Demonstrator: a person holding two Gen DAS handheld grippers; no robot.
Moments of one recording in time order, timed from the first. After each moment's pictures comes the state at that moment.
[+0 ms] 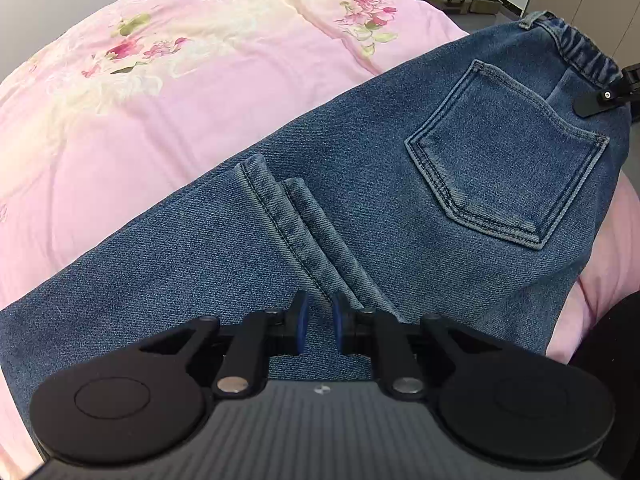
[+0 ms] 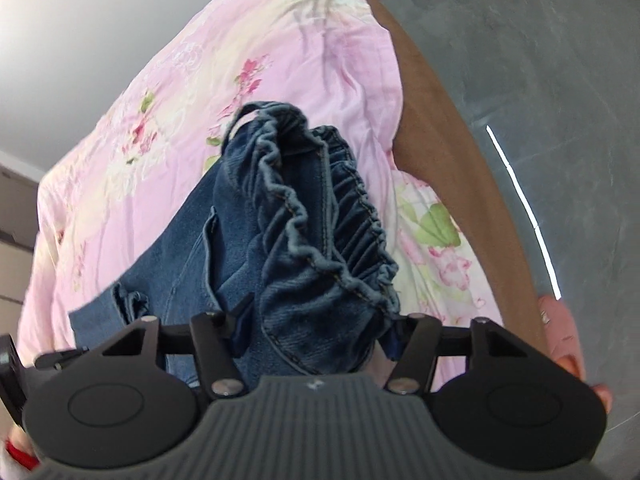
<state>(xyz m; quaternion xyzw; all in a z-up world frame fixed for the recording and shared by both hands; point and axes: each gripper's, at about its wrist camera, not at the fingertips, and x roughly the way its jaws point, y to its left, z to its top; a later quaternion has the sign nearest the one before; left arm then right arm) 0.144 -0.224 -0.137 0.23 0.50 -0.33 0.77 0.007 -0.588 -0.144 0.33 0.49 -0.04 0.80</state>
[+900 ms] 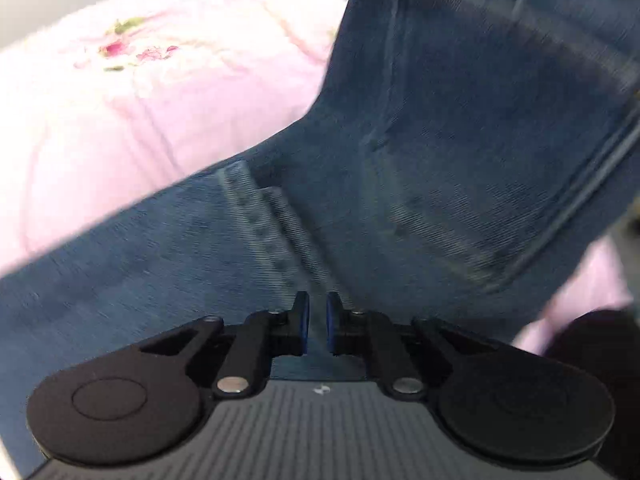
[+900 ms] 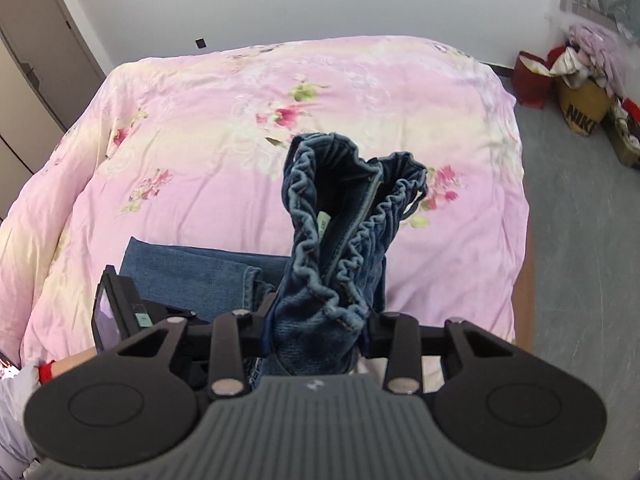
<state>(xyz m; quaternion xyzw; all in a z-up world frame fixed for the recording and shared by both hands) 0.133 -0.198 -0.123 0.11 0.49 -0.39 0.77 0.052 -0.412 0.060 0.10 0.48 0.04 0.87</state>
